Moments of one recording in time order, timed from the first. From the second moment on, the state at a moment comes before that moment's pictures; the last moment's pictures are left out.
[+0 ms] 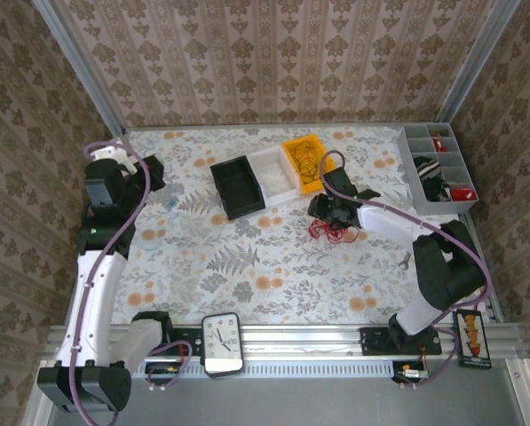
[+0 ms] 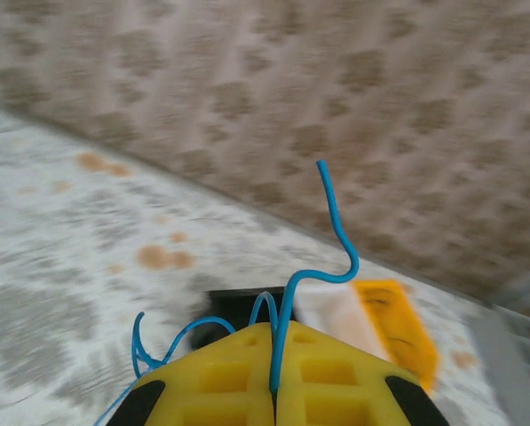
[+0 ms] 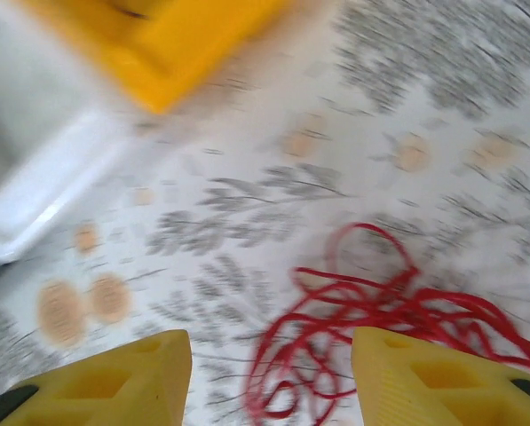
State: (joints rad) left arm -0.06 0.94 1.02 -0.32 0.24 -0.51; right arm 0.43 1.59 1.02 -0.40 0.03 0.74
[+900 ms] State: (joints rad) left arm -0.34 1.09 1.04 -0.17 0.65 -0.48; right arm 0.65 1.58 1.33 -0.24 -0.49 0.41
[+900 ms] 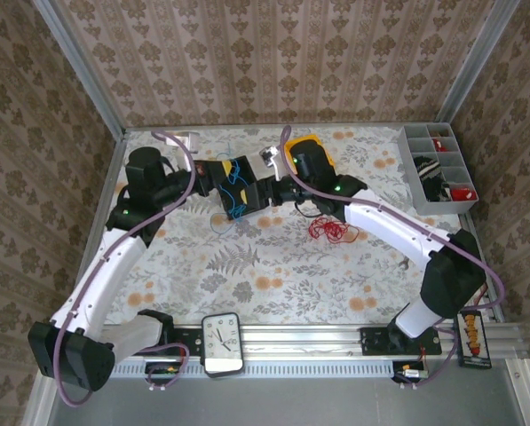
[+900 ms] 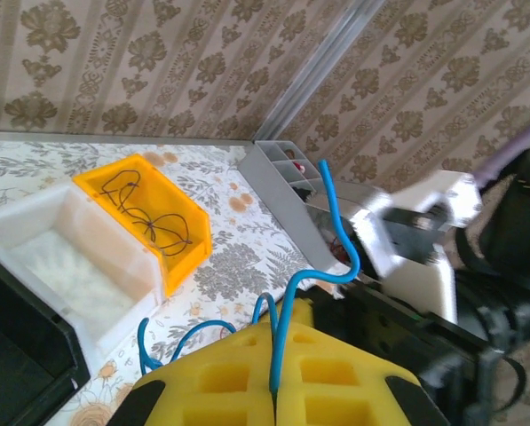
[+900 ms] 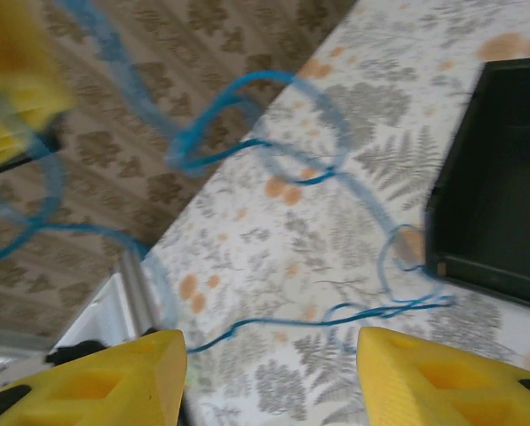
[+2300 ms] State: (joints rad) left arm -0.07 0.92 0.98 -0.79 -0.36 -0.68; right arm 0.23 1.46 1.13 -0.46 0.16 0.61
